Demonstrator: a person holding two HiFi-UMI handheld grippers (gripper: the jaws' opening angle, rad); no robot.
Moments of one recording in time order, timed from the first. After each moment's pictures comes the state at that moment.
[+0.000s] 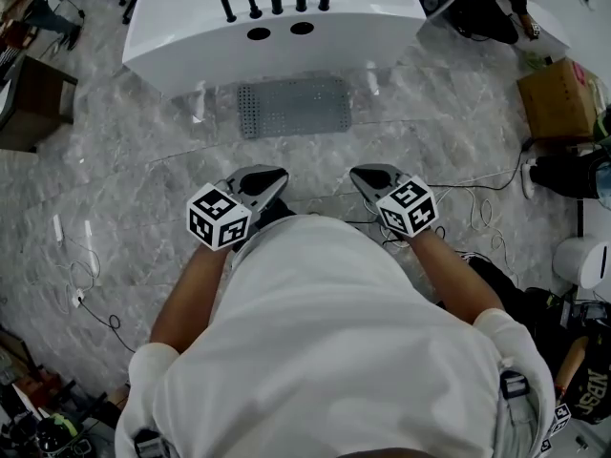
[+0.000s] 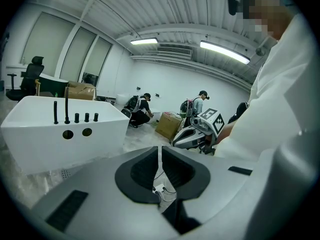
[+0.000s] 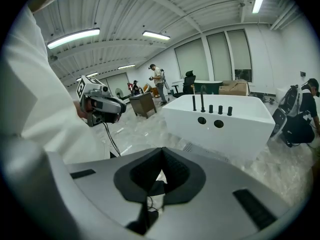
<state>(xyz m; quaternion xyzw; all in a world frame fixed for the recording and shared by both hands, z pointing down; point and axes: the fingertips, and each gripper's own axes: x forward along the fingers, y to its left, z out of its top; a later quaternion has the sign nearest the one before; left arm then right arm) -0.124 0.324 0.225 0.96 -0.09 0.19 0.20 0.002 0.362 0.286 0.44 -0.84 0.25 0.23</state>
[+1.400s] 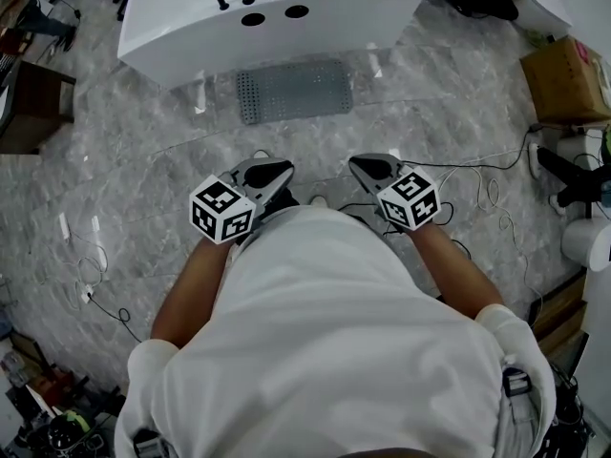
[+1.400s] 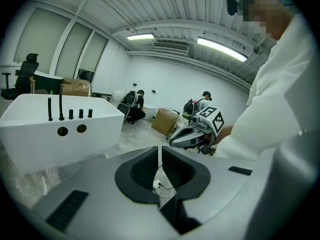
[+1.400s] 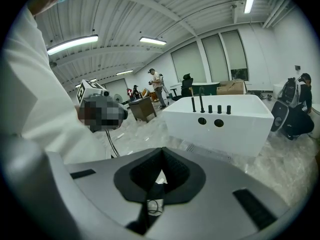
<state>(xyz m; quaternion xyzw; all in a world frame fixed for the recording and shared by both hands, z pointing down) -0.110 0.351 0.228 0.96 -0.06 0.21 0.20 -0.001 0.382 0.283 0.45 -0.83 0.26 0.19</state>
